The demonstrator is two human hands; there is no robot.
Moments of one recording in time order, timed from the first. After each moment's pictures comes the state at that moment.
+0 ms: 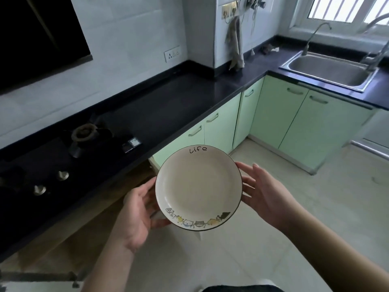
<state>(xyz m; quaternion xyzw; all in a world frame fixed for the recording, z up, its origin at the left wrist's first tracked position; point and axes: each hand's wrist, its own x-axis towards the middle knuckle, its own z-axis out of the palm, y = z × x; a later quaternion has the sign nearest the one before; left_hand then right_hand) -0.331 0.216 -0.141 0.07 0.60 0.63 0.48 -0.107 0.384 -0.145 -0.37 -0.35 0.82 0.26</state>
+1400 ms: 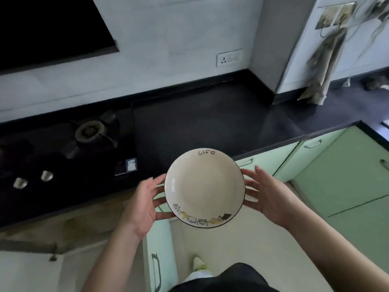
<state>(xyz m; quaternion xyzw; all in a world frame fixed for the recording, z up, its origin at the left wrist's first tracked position) -0.437 0.507 -0.184 -0.07 0.61 0.68 0.39 -0.285 0.760 -0.171 -0.39 -0.46 0.80 0.00</state>
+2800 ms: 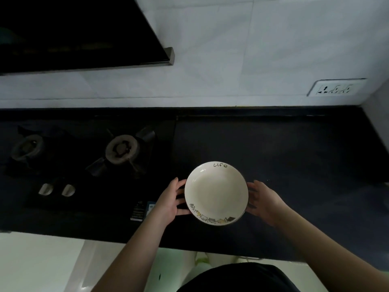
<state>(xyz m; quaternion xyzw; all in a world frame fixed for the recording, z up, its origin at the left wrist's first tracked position) -0.710 0.606 -0.288 -0.28 0.63 0.63 0.36 -0.650 0.875 -0.290 -0.43 -0.46 0.75 -0.21</state>
